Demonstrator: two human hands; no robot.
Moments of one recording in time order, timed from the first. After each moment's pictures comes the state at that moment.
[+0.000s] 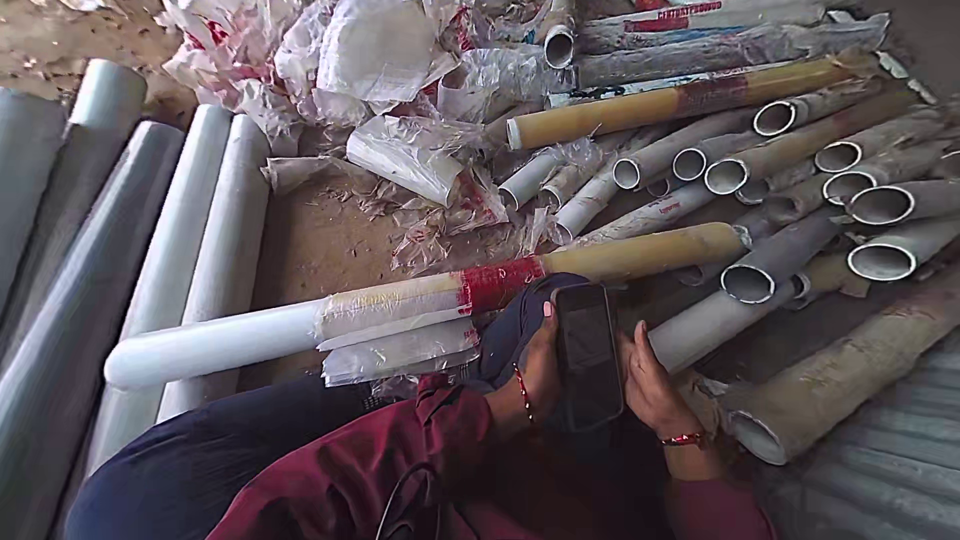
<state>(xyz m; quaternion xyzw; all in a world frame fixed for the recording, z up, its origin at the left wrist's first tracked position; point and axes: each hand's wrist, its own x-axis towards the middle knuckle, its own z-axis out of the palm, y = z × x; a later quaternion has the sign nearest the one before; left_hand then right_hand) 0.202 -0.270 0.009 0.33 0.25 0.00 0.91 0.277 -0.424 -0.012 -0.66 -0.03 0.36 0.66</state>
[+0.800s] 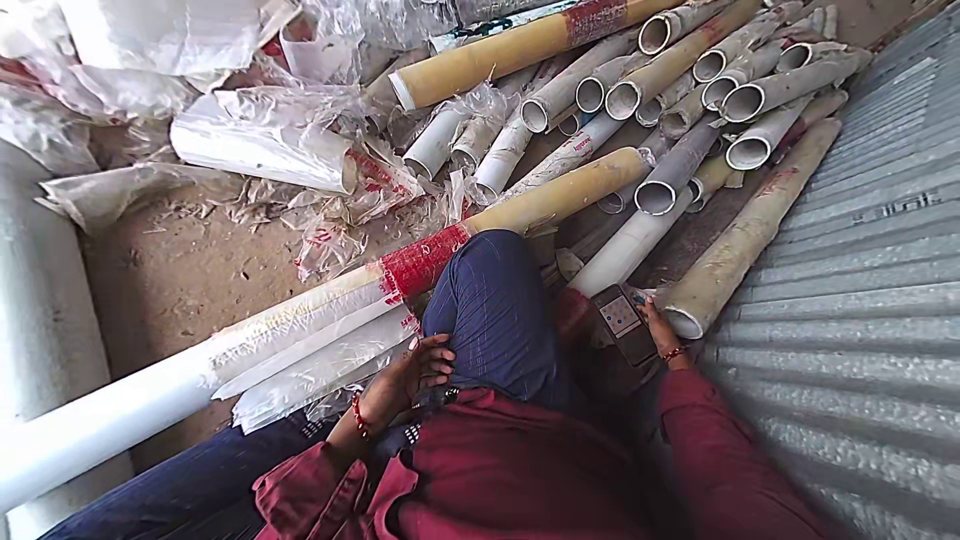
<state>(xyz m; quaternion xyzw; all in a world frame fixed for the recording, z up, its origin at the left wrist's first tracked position) 0.109 -0.172 -0.114 0.49 0.15 -0.18 0.84 0.311 -0.636 -0.134 -0.87 0.19 0.14 0.43</state>
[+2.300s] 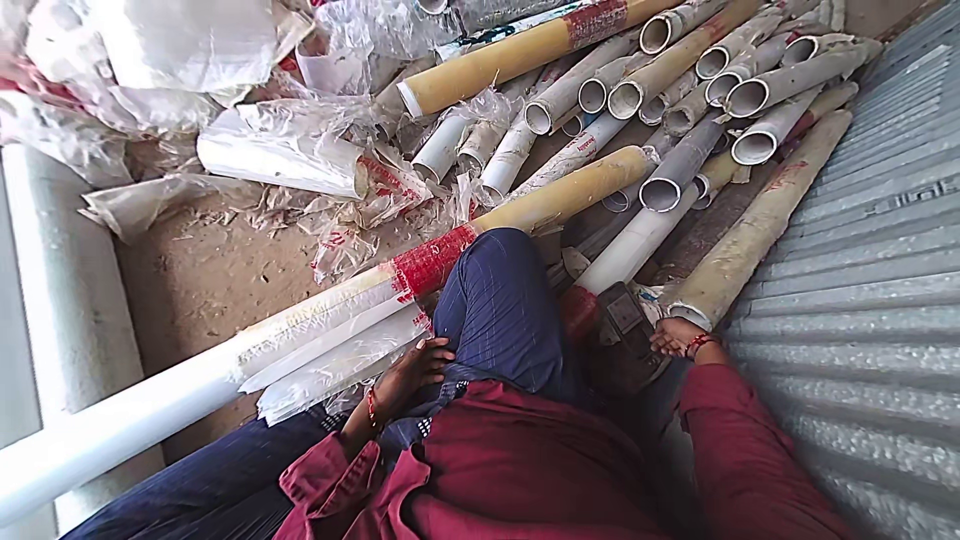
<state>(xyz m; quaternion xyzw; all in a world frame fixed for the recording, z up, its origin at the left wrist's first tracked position) 0.103 -0.159 -0.144 0.55 0.19 -0.20 0.79 0.315 -0.625 -0.081 -0.79 0.41 0.36 0.27</state>
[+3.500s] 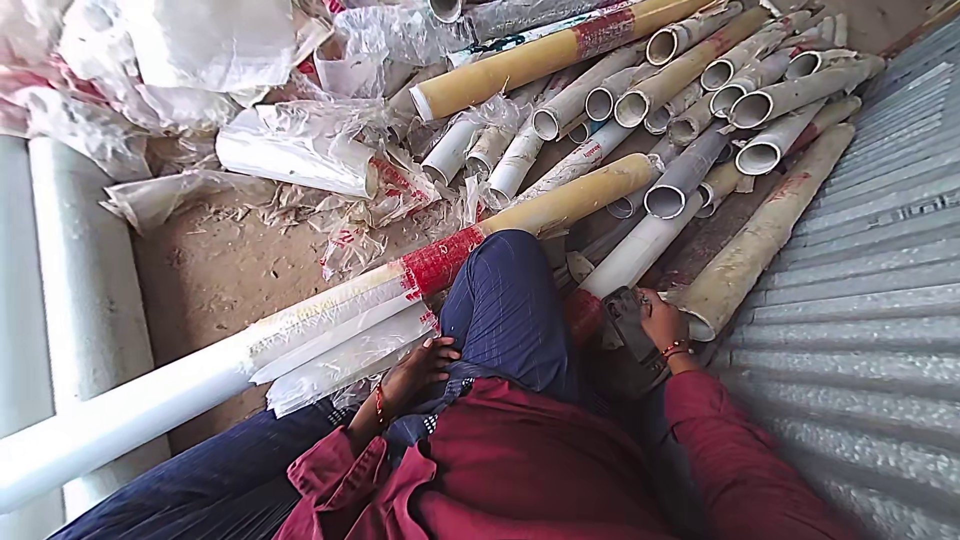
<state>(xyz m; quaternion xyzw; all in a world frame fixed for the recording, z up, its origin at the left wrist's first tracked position) 0.102 -0.159 -0.144 0.55 0.18 -0.19 0.79 0.306 -0.581 -0.079 -0.99 0.04 0.15 0.04</state>
